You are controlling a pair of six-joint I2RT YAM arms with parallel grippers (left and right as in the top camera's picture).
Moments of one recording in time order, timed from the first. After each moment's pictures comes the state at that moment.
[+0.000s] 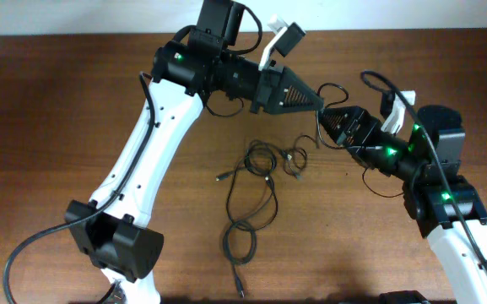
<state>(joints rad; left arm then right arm) -0.42 1.92 2.06 -0.98 1.40 0.09 0.08 1.11 0.92 -0.29 -0.68 0.89</state>
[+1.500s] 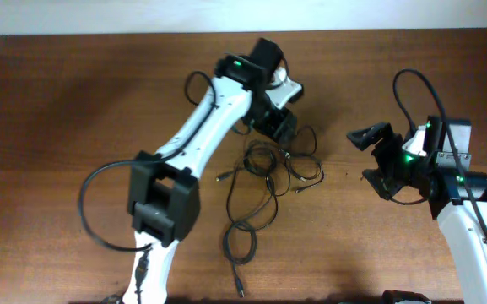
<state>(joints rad) -0.52 2.23 2.06 -1.19 0.37 0.13 -0.10 1.22 0.93 -0.69 -0.55 0.94</state>
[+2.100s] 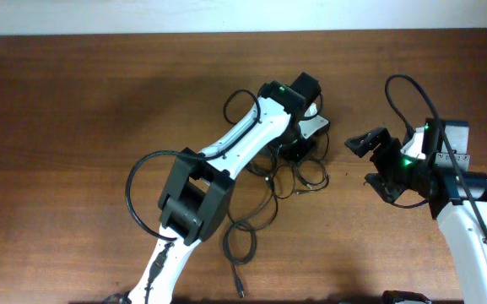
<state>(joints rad) -0.66 2.36 2.06 -1.19 0.33 0.11 -0.10 1.22 0.93 -0.73 -0.51 0.86</state>
